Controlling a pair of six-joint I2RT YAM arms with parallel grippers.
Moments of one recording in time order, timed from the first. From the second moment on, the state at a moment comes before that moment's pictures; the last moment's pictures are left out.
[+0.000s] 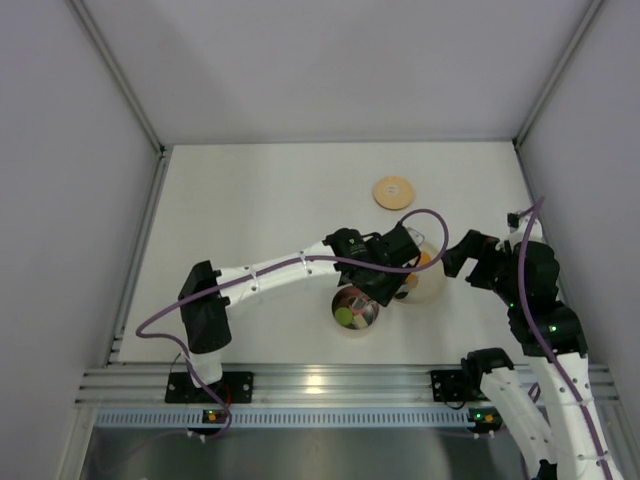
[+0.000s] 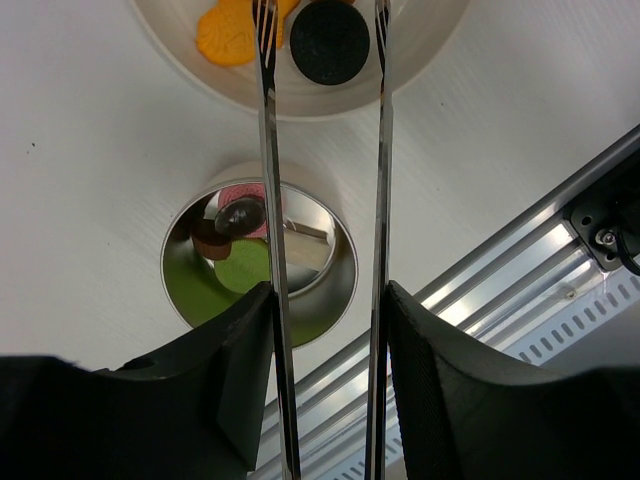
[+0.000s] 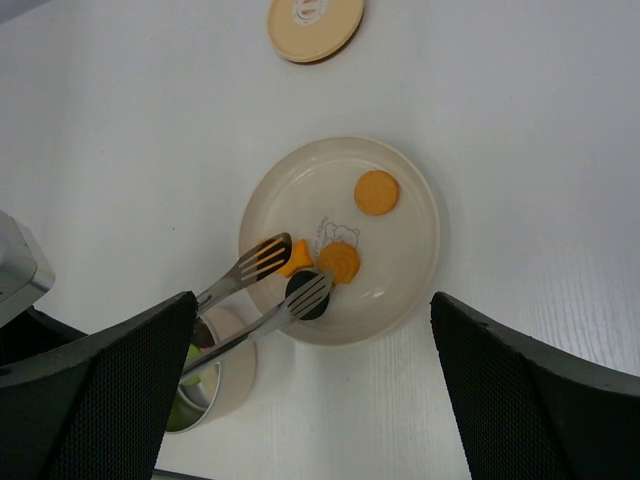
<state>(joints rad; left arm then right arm) -1.18 1.85 1.74 -0.96 -0.15 -0.44 0.13 0.52 0.81 -0.75 -0.05 0.42</state>
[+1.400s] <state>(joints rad) -1.18 1.85 1.65 -0.94 -0.10 -0.44 0.13 0.52 0.81 -0.75 -0.05 0.42</state>
